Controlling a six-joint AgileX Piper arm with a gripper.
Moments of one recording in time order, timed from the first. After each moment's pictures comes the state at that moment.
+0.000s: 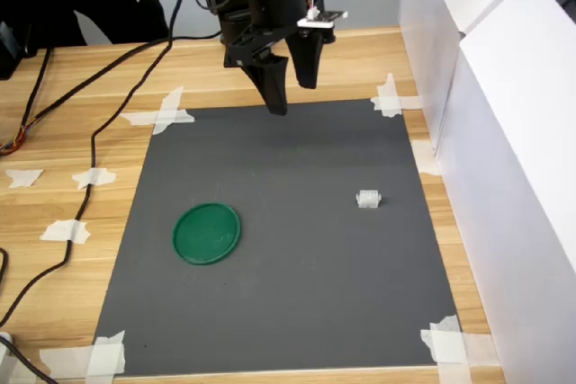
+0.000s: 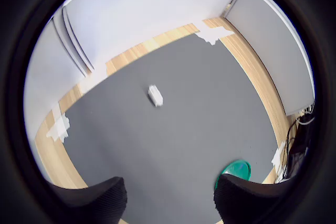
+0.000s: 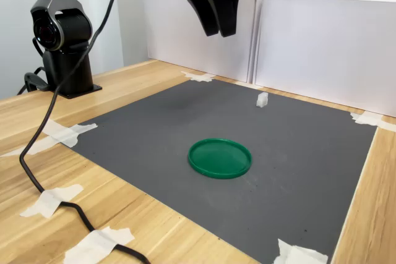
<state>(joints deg) 20.0 81.2 -67.3 2.5 54.5 -40.6</state>
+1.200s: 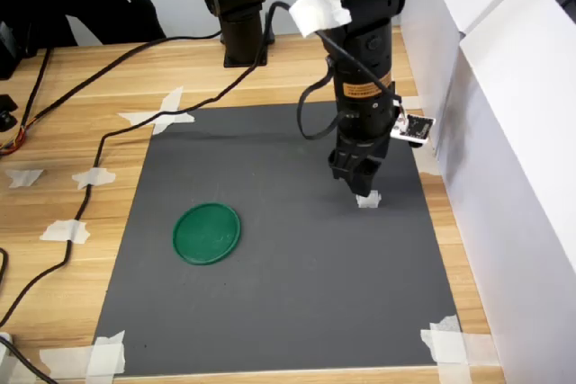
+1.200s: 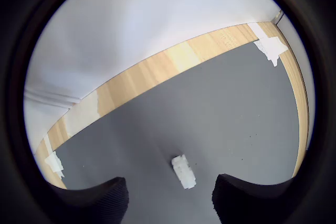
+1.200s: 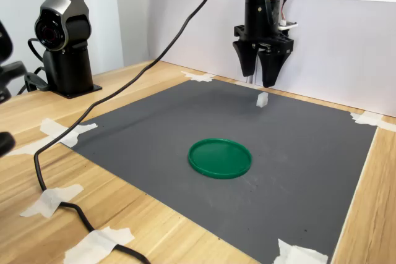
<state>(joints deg) 27.5 106.6 -79.4 5.5 50.8 -40.0</state>
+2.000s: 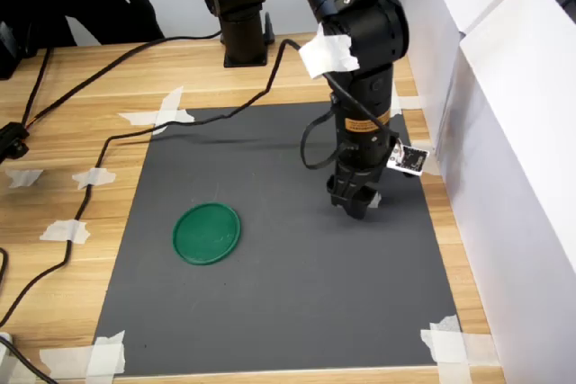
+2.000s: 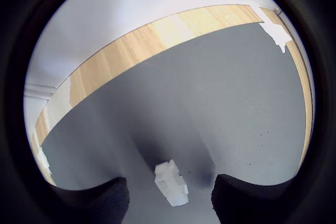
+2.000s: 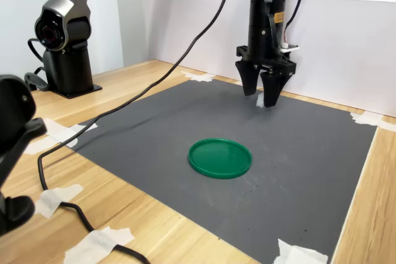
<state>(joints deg) 27.5 111.7 -79.4 2.6 48.4 -38.5</state>
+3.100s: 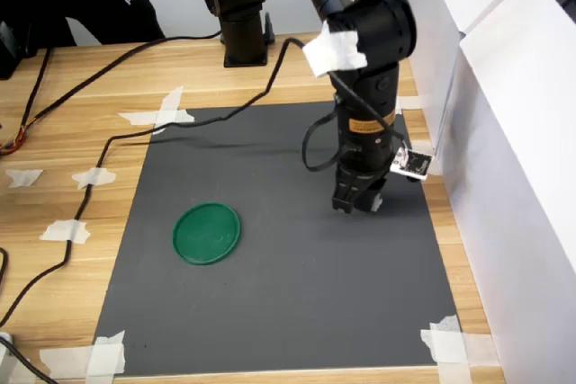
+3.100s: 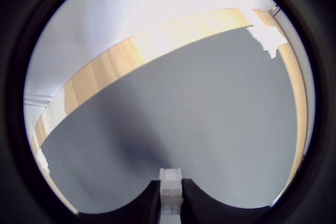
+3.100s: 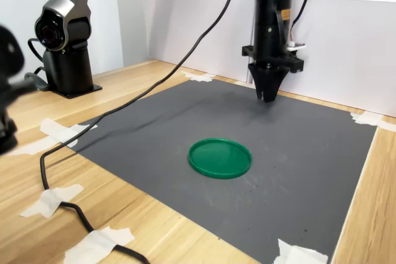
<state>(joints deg) 27.3 111.3 -85.3 -0.7 52.0 -37.4</state>
